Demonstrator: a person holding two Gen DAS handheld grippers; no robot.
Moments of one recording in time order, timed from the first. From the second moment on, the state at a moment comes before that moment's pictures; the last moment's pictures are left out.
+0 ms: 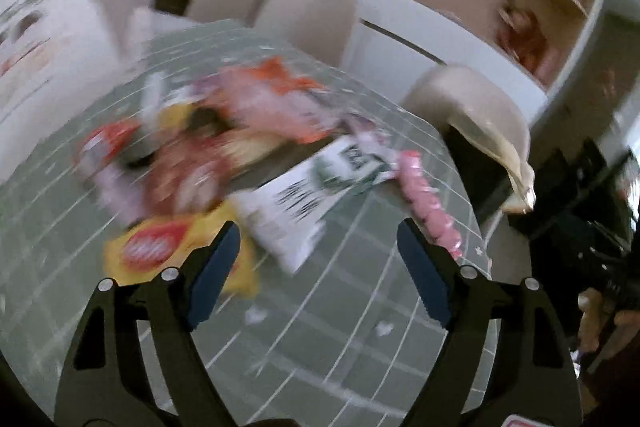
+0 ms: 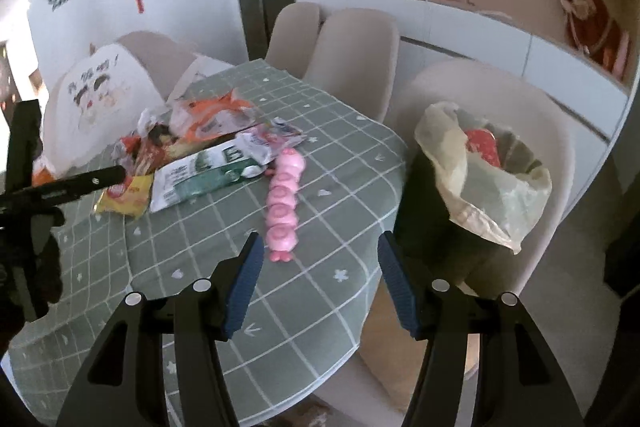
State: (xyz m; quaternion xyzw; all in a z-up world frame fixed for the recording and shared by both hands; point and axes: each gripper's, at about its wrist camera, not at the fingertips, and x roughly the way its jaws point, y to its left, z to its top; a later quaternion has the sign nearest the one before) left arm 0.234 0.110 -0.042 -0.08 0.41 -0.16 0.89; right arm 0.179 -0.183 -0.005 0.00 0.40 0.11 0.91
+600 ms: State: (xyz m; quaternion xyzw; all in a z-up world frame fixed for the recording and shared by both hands) left arm 0.249 0.157 -0.056 -0.14 0.41 -0.07 0.90; right arm 0.241 -0.167 -0.055 0.06 0.43 0.19 0.88
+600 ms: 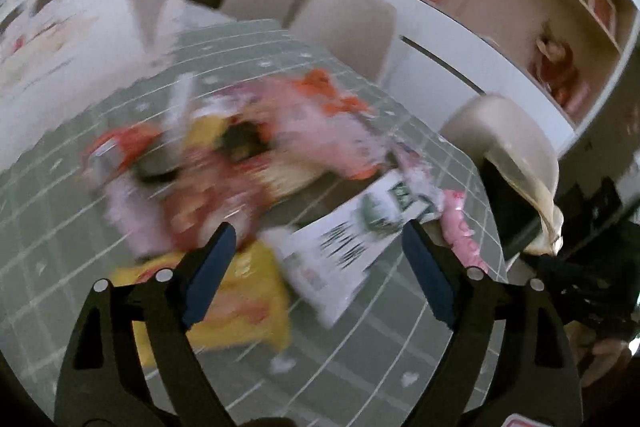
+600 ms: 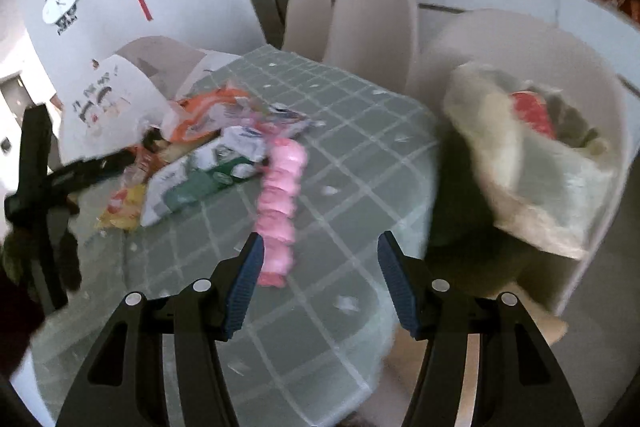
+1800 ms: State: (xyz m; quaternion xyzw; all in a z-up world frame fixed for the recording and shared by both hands) left arm 0.178 0.181 -0.044 -0.22 0.40 0.03 0.89; right arm 0.386 -0.113 -0.078 0.12 0.47 0.18 0.86
